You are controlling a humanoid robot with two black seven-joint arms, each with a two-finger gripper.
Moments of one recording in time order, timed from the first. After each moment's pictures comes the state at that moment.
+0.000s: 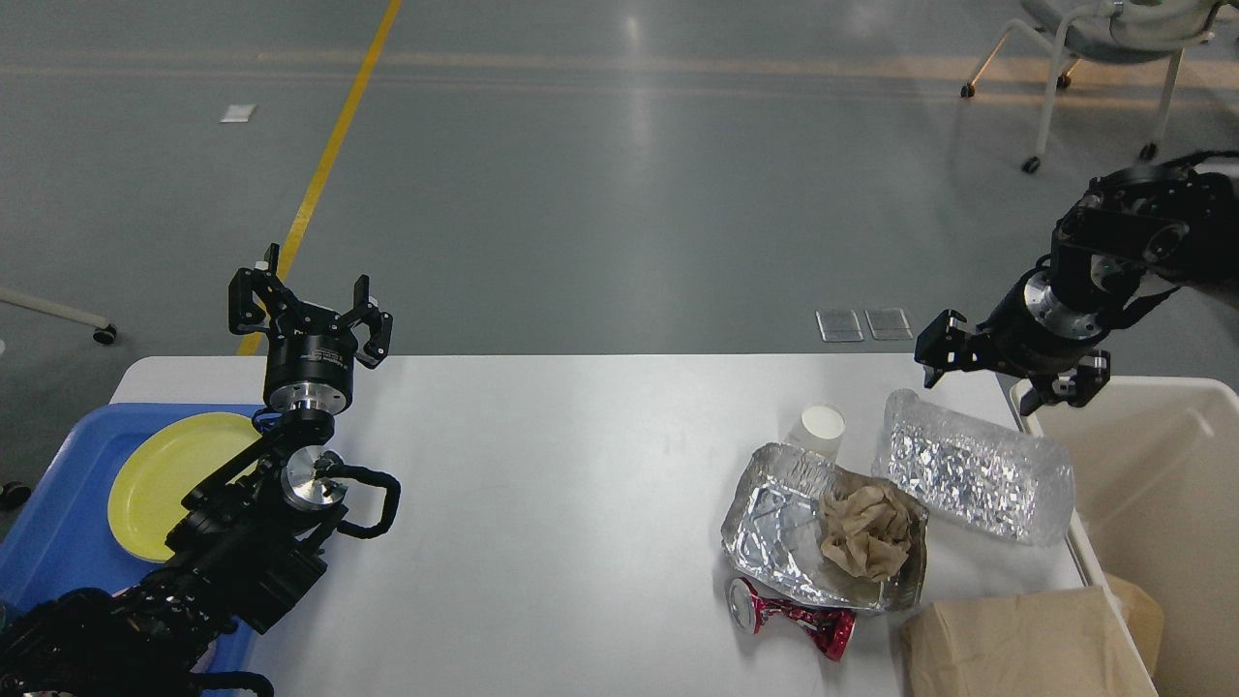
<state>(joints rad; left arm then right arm) -0.70 0.05 -0.92 -0.38 -0.07 -0.35 -0.63 1.58 -0.38 -1.05 0.78 -0.04 0.71 -0.28</state>
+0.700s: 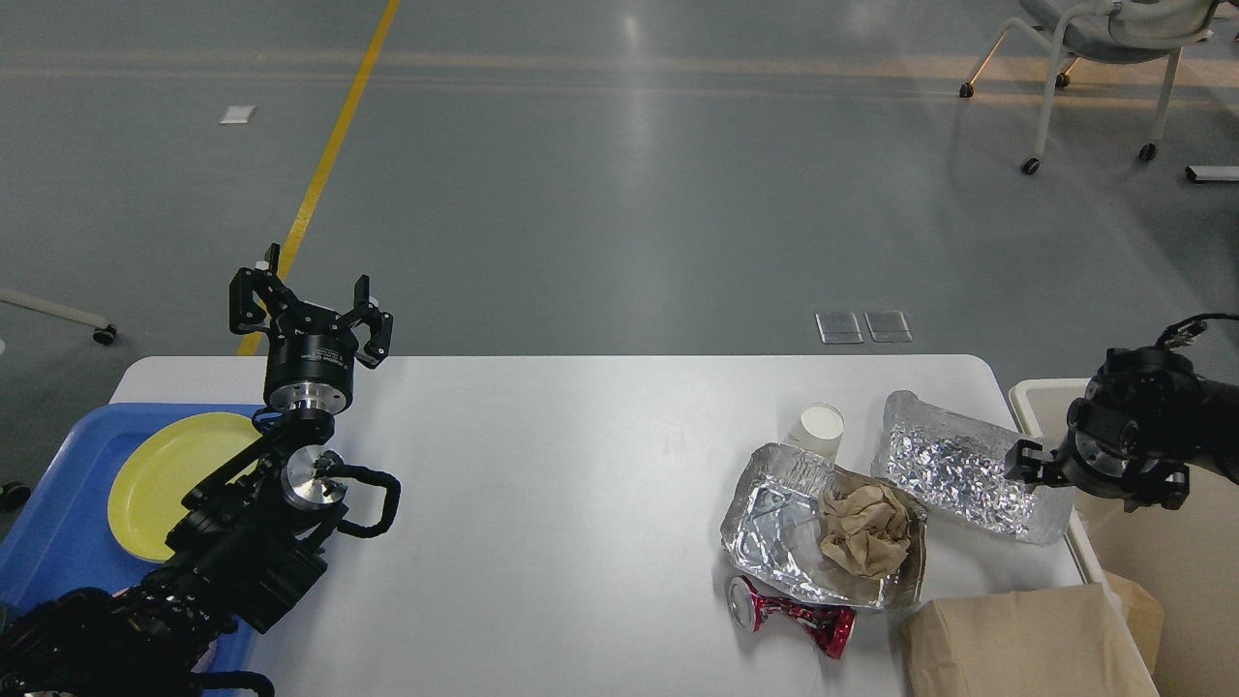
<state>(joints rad) -0.70 0.05 -0.92 -0.38 -0.07 -0.35 -0.63 1.16 -0.37 -1.04 0.55 -0.26 0.46 -0.28</state>
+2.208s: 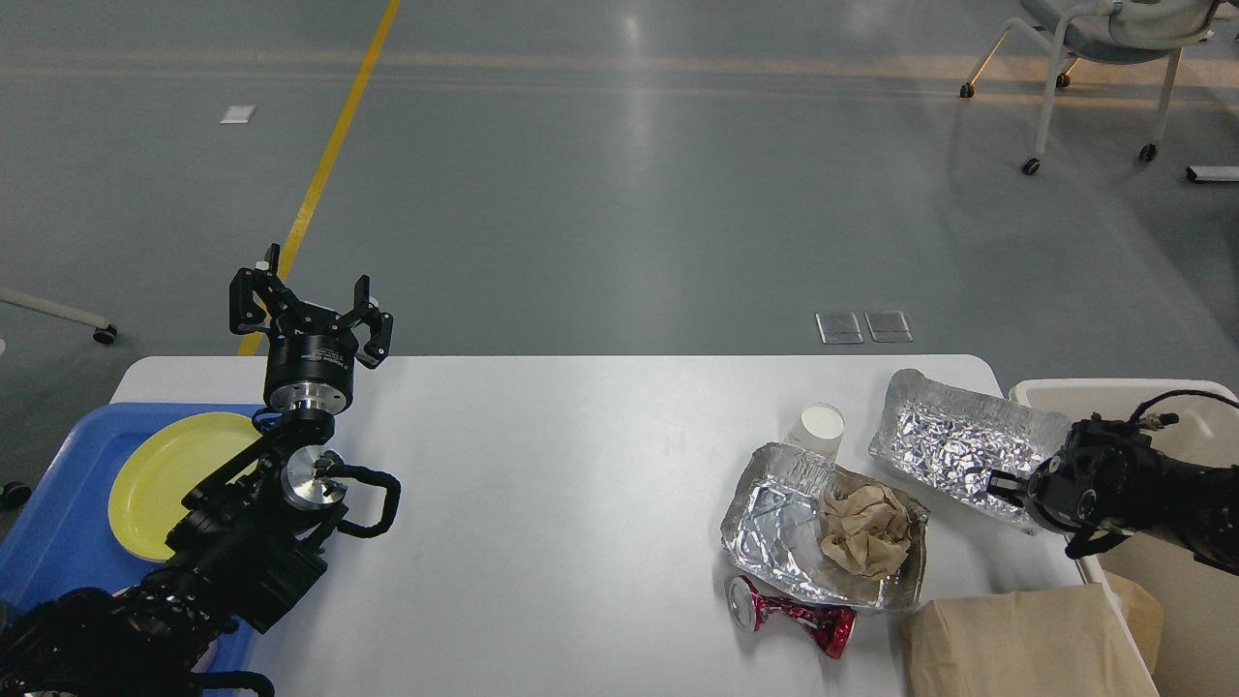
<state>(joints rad) -0.70 0.05 -0.92 -0.38 -0.07 -0.35 -0.63 1.06 -0.34 -0.92 0.56 -0.24 0.15 -0.27</state>
